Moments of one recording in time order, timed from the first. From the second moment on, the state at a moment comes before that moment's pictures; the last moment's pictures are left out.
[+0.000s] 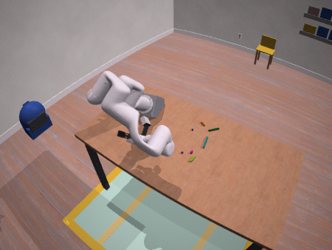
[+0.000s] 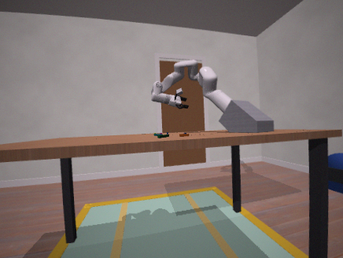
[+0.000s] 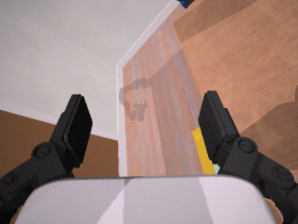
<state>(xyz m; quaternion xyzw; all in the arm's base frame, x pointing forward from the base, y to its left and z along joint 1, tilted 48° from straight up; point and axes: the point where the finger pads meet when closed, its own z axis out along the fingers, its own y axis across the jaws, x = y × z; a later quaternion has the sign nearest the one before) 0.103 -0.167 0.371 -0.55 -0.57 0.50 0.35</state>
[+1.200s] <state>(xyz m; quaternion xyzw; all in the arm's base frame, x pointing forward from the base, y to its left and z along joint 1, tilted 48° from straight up) 0.133 -0.194 0.336 -0.44 -0.69 0.47 0.33</state>
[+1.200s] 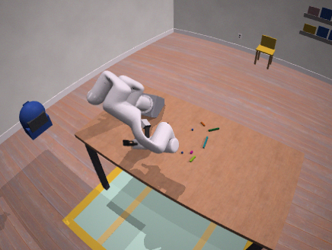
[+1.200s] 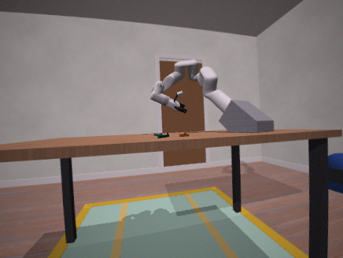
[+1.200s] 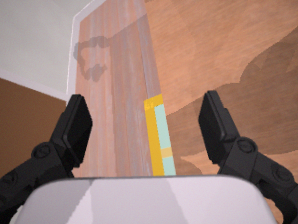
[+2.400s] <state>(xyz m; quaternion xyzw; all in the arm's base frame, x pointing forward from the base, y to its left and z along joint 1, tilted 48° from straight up) 0.260 -0.226 0.243 0.11 -0.87 0.40 0.28</state>
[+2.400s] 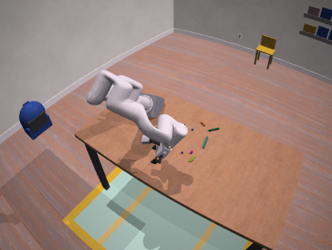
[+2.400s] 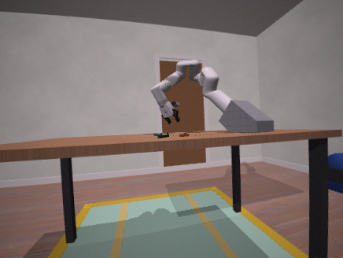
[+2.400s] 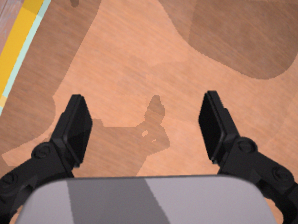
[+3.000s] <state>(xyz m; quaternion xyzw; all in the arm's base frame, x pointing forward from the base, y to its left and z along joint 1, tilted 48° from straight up) 0.320 -0.200 0.205 0.40 -0.80 0.37 0.25</state>
